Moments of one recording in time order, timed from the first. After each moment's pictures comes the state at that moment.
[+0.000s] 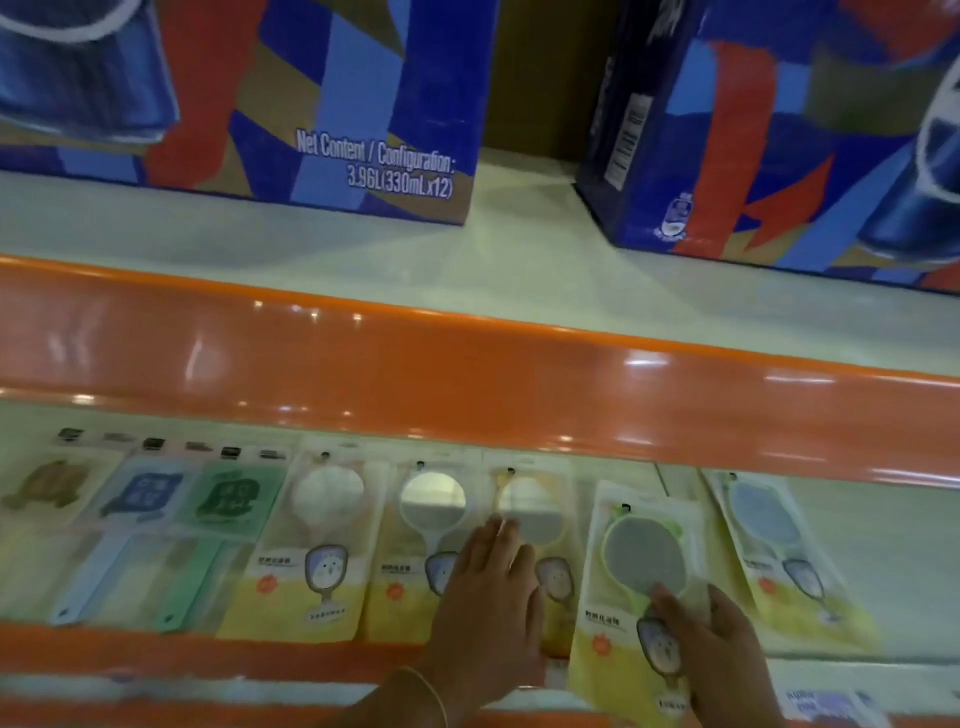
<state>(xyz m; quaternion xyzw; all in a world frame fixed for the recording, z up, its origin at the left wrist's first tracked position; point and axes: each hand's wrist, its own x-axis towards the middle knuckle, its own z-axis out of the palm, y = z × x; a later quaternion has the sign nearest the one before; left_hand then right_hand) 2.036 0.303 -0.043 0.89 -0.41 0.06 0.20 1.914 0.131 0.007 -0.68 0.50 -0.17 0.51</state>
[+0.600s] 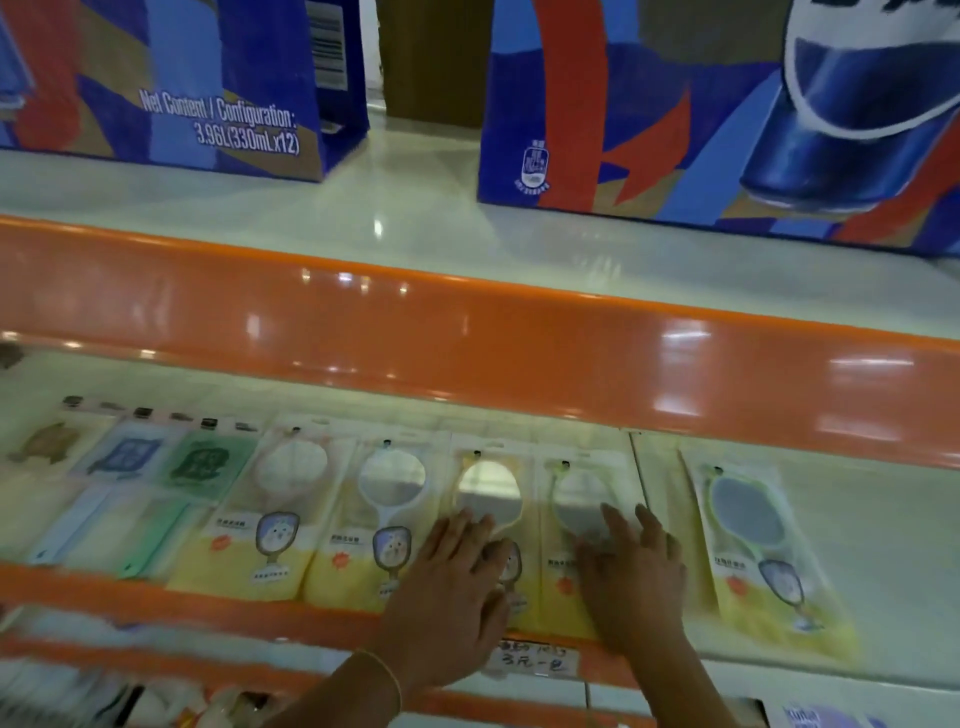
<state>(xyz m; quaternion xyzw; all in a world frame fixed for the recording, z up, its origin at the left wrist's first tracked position) 2.021 0.280 -0.062 0.90 -0.43 0.05 0.08 1.947 0.081 -0.026 -0.93 0.33 -0.05 0.15</state>
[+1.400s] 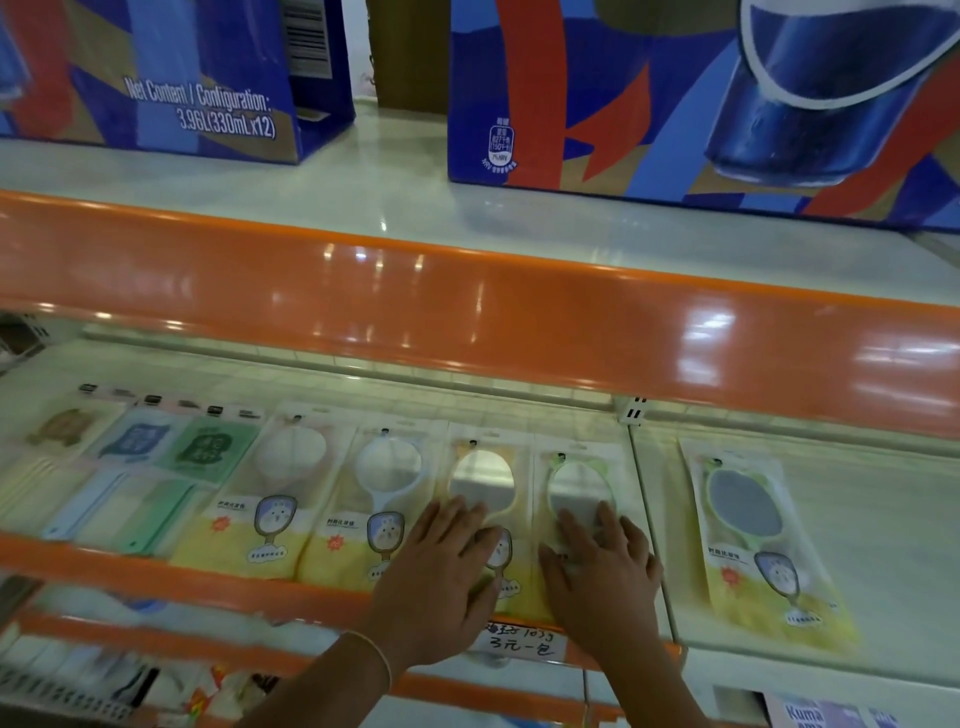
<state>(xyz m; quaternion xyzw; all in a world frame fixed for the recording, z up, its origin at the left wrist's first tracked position) 2.018 0.280 -0.061 0.90 -0.43 0.05 0.11 1.938 0.092 -0.042 -0.96 0.26 0.00 0.12</state>
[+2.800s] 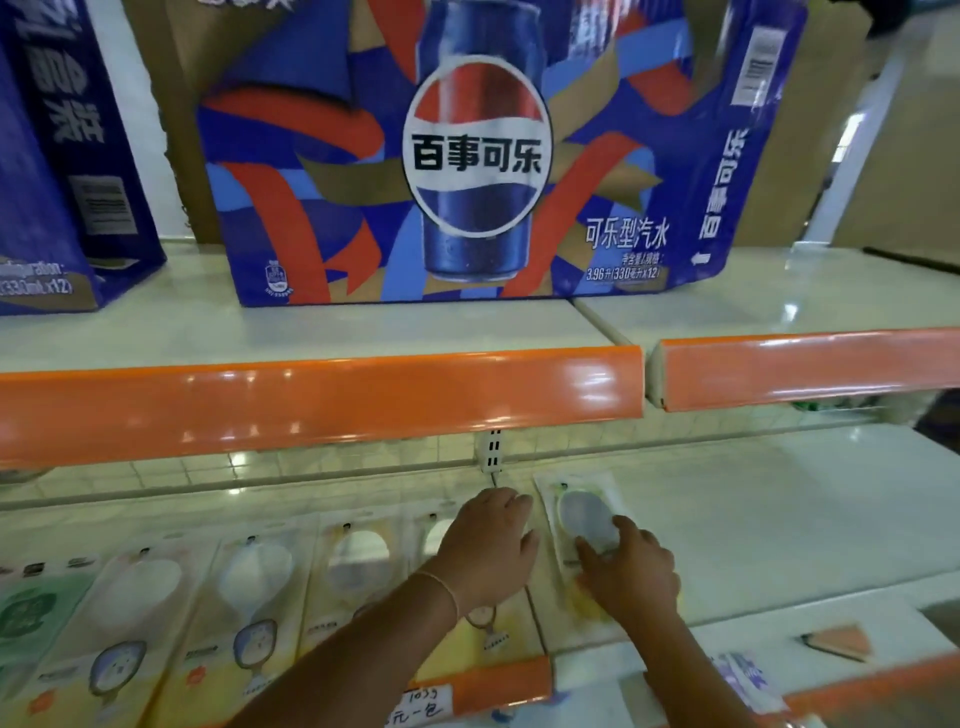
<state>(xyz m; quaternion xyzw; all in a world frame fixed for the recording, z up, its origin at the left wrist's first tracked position) 1.991 0.107 0.050 0.84 -0.52 -0.03 0.17 1.875 -0.039 -0.004 -0.85 0.48 -0.13 0.20</state>
